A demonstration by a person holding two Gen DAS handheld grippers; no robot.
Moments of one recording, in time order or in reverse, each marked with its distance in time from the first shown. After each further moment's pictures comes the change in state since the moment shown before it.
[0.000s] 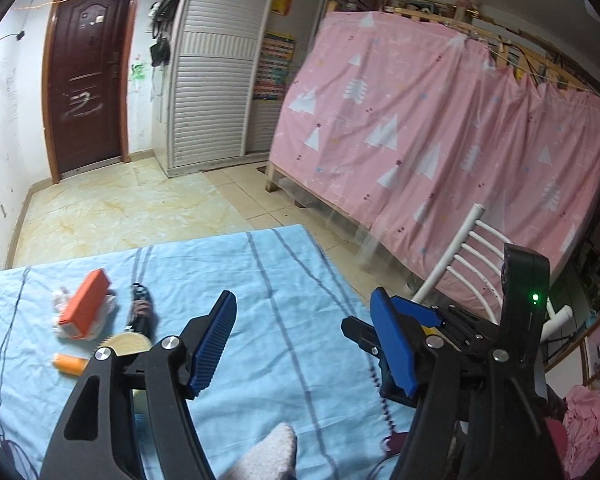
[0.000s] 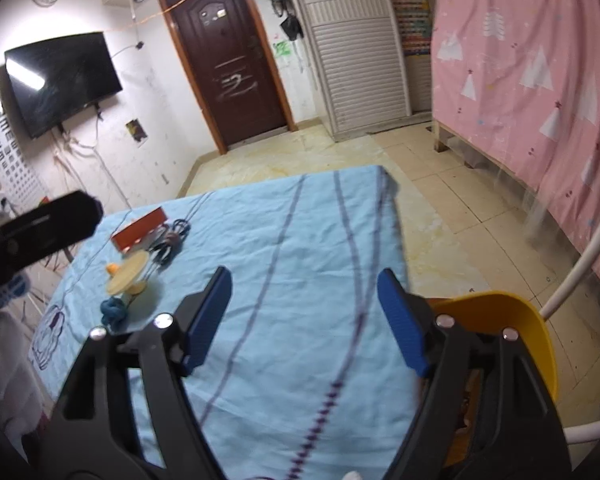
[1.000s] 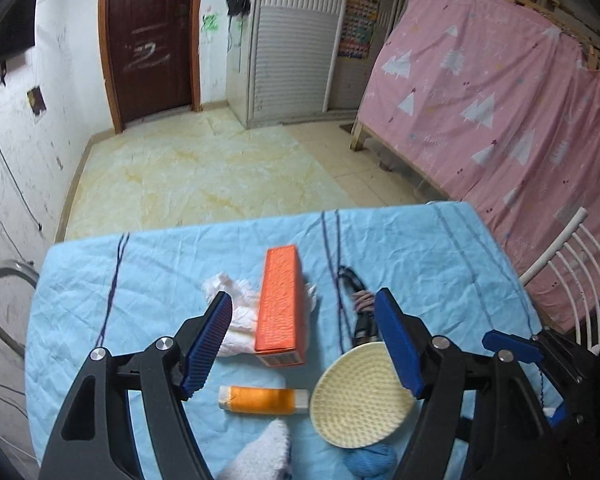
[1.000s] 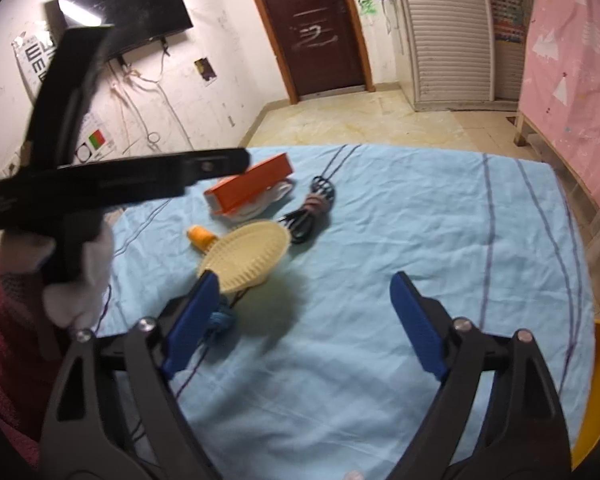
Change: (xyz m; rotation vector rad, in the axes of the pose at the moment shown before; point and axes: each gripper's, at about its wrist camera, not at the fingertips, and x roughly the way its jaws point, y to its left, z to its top) left arm 0.036 0.188 0.009 -0.112 0.187 0.225; right arm 0.070 0.130 -0.001 -0.164 0.174 0.197
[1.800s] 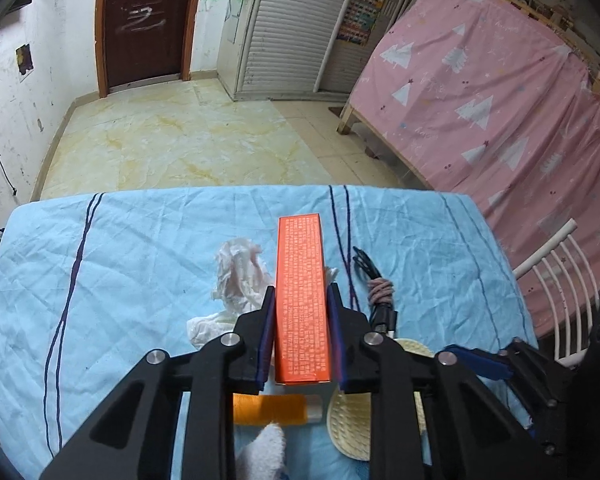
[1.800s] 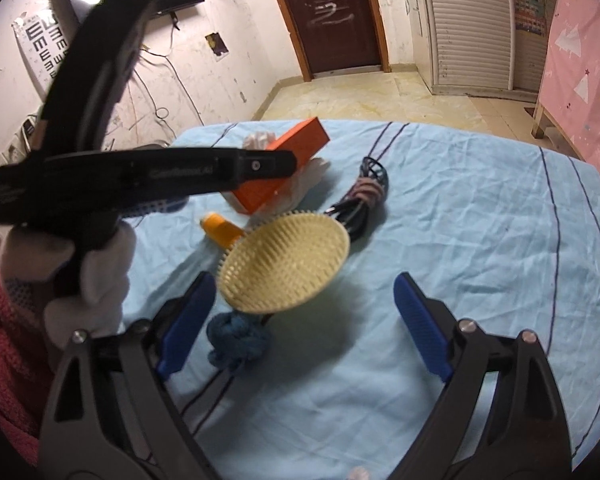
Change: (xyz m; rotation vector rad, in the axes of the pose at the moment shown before) left arm 0.027 0.024 -0.012 -0.078 0.054 -0.114; right arm 0.041 0.026 0.007 -0.024 0.084 0.031
